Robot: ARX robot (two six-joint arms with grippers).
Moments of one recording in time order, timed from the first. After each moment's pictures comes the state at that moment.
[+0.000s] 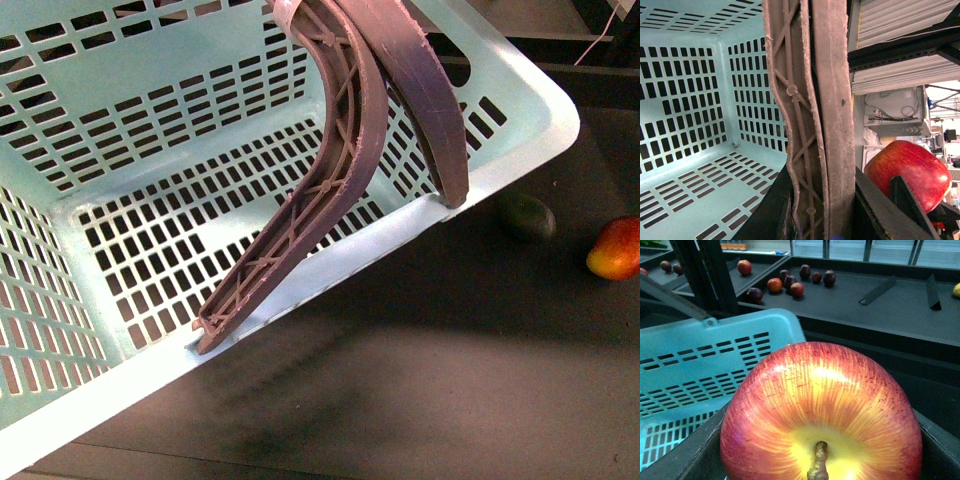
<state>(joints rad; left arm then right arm) -0.47 1.34 0.88 0.04 0.15 -1.02 0.42 1.25 0.60 0.50 0.09 0.03</state>
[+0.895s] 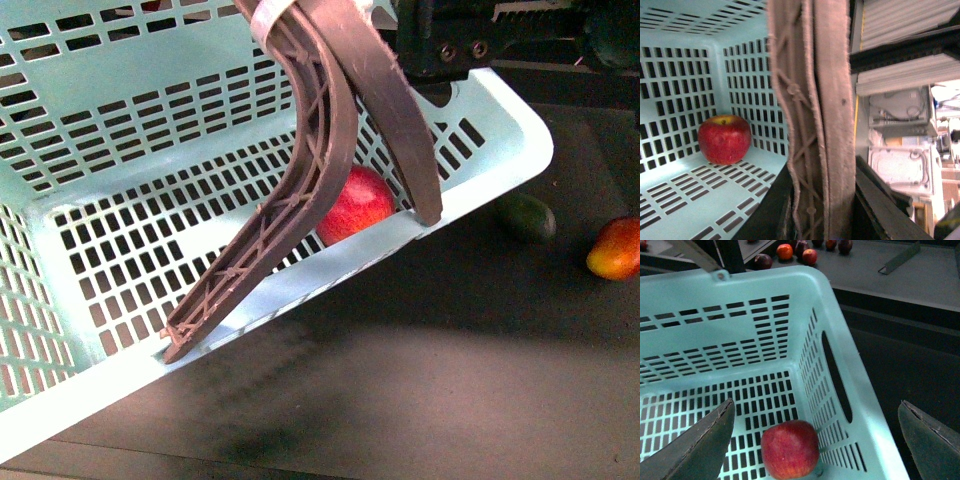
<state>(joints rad) -0.47 1.34 0.87 0.04 0.14 -1.00 0.55 1.45 0.61 0.60 0.19 0.07</state>
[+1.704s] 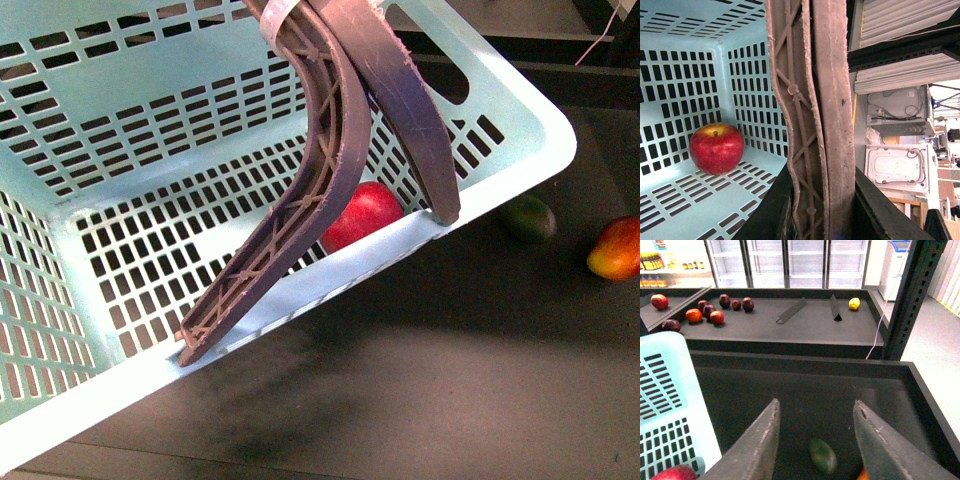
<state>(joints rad) -0.47 1.34 0.87 0.04 0.15 -1.01 0.11 0.90 0.30 0.58 0.11 0.01</state>
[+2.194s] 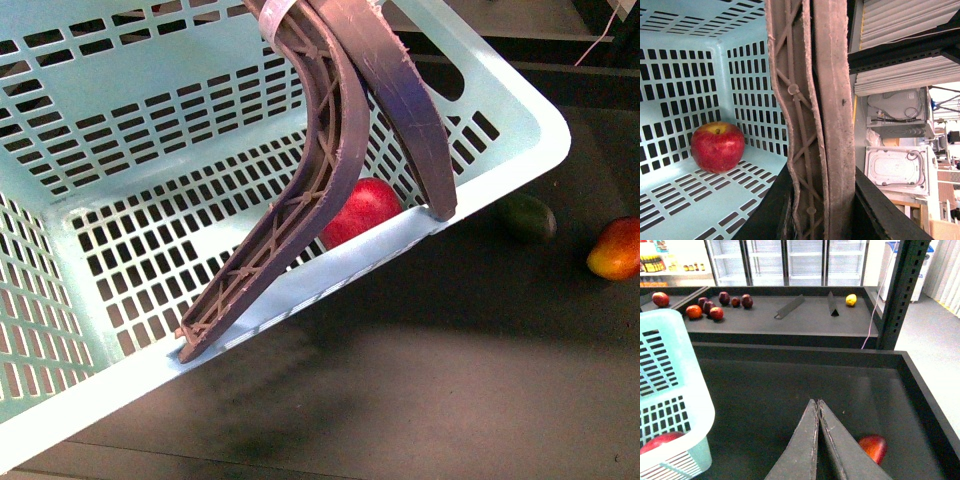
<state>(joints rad) -0.47 1.34 0.87 0.04 0.15 -1.01 0.00 0.62 0.09 0.52 0.00 0.00</state>
